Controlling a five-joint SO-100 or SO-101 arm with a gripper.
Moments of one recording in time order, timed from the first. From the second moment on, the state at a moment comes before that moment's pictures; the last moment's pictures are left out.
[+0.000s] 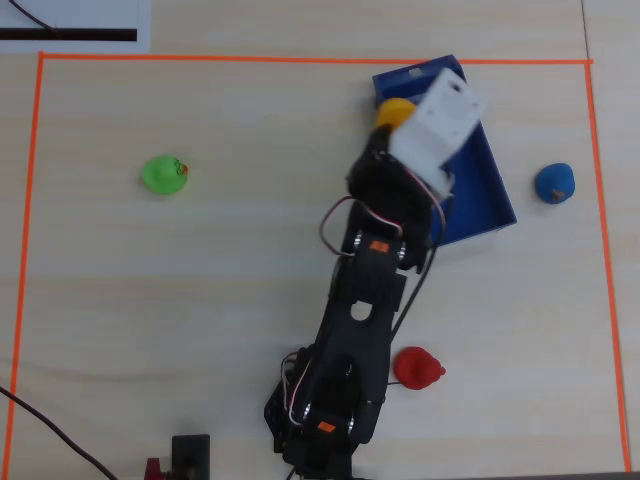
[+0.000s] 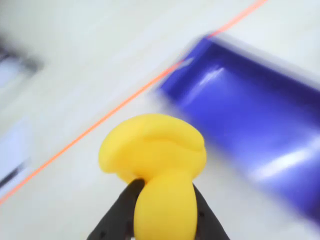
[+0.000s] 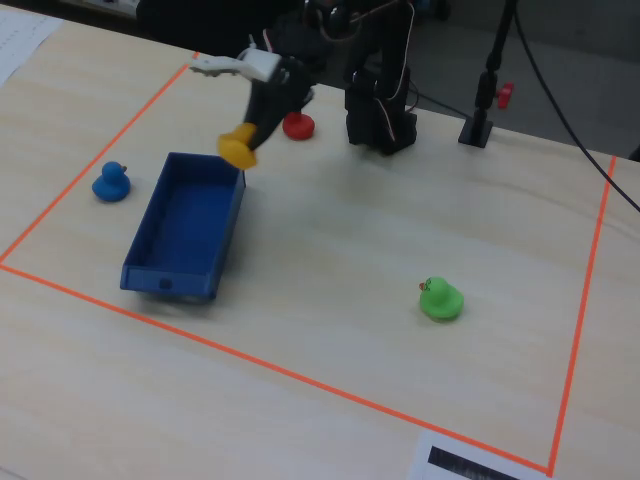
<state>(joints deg) 25.3 122.6 113.1 40.3 -64.9</state>
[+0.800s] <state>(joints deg) 40.9 110.7 130.2 19.4 -77.3</state>
